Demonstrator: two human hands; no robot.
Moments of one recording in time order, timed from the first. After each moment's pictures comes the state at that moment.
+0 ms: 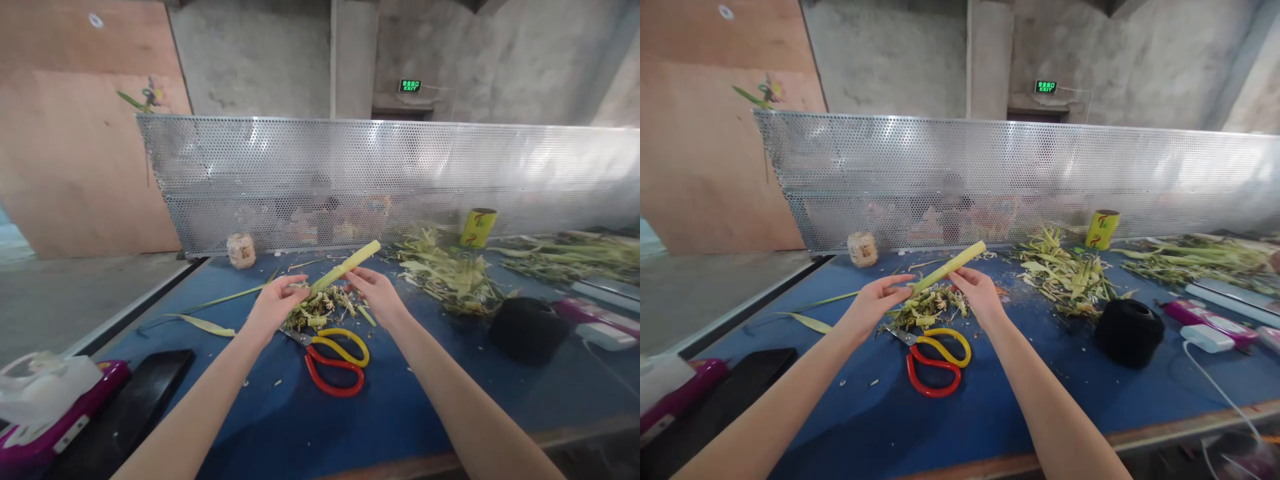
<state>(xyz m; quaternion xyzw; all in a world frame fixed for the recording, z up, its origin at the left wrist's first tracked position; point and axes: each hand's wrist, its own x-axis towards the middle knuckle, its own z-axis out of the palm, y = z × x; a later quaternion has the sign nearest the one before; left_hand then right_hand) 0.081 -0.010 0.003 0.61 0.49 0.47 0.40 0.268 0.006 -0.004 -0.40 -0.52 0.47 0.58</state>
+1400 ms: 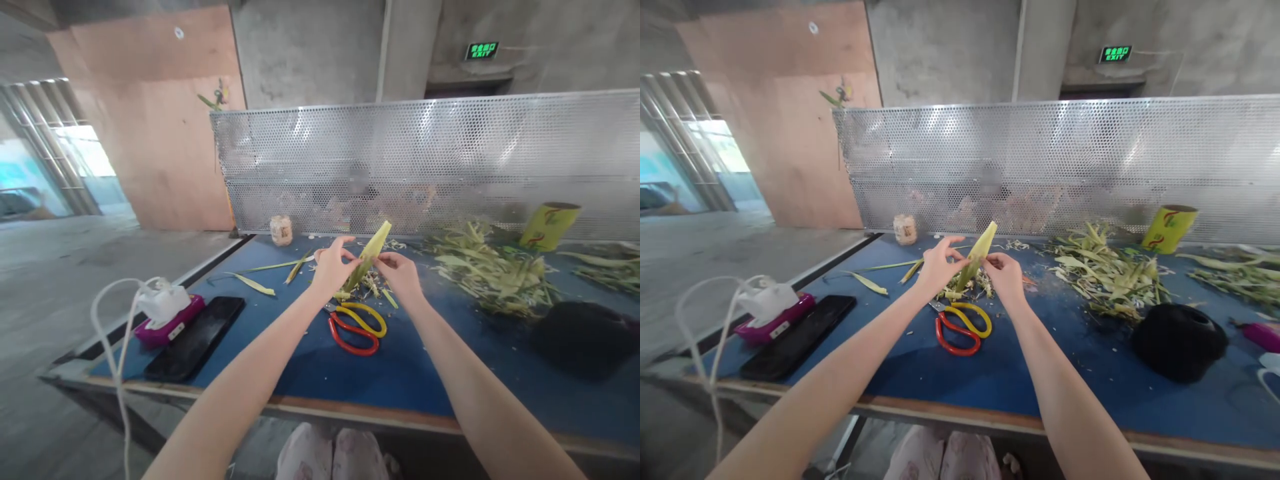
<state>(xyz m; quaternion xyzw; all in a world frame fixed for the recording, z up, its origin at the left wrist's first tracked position) 0.129 -0.006 0.006 0.72 0.51 0.47 0.05 0.275 0.019 -0.025 -0.45 -0.60 0.30 0.58</state>
